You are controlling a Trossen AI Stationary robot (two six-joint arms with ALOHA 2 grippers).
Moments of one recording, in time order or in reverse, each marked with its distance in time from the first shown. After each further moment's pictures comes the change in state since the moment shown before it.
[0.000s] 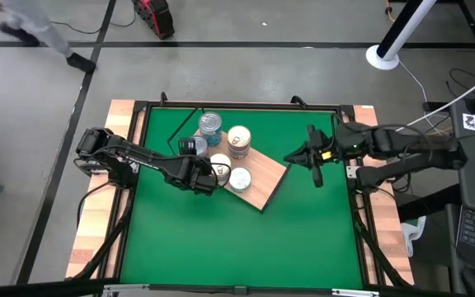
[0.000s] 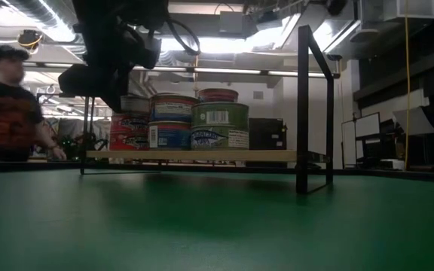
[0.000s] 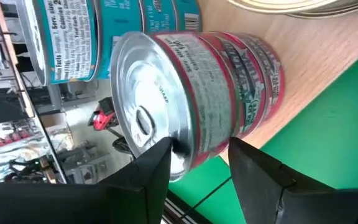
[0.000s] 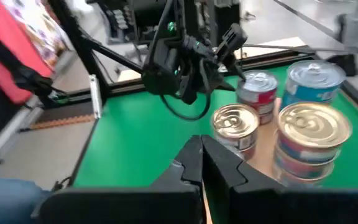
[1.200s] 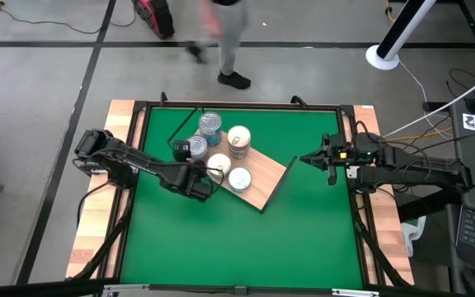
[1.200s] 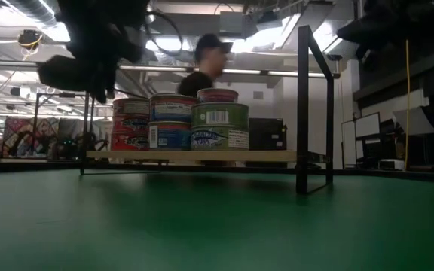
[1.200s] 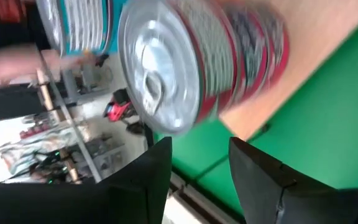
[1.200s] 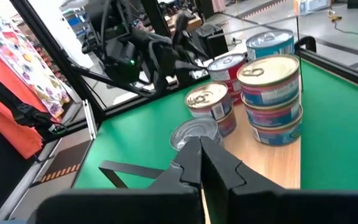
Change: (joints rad) left arm -0.063 0.000 0.006 -0.134 -0.022 -0.095; right arm -0.231 -0.503 -0.630 0.316 -0.165 0.145
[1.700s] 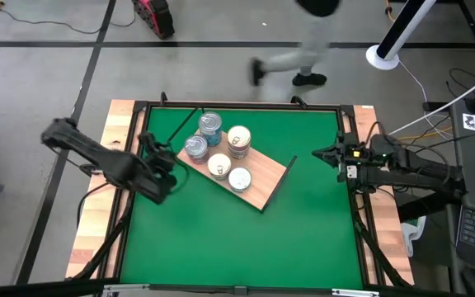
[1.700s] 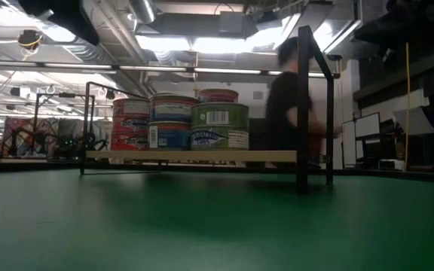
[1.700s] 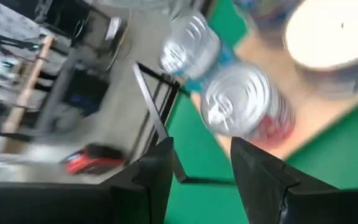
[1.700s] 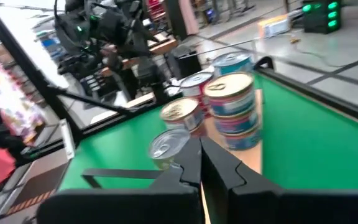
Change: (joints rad) left arm -0.225 -0.419 -0.056 -0.051 -0.174 -0.312; right arm 0.000 -0.184 0.000 -0.171 0.120 0.004
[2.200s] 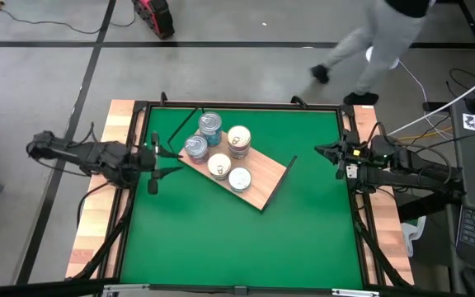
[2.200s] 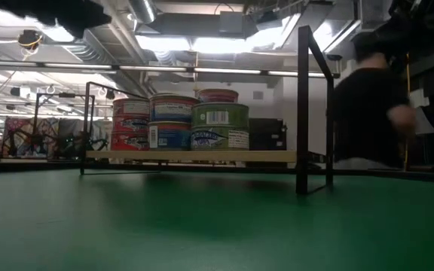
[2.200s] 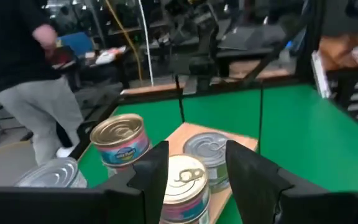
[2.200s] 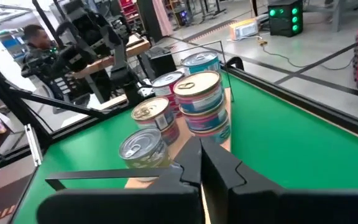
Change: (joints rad) left arm 0.229 -0.773 -0.652 1.279 0.609 0.794; right arm 0.000 -0.051 0.000 -0.079 0.137 -0.014
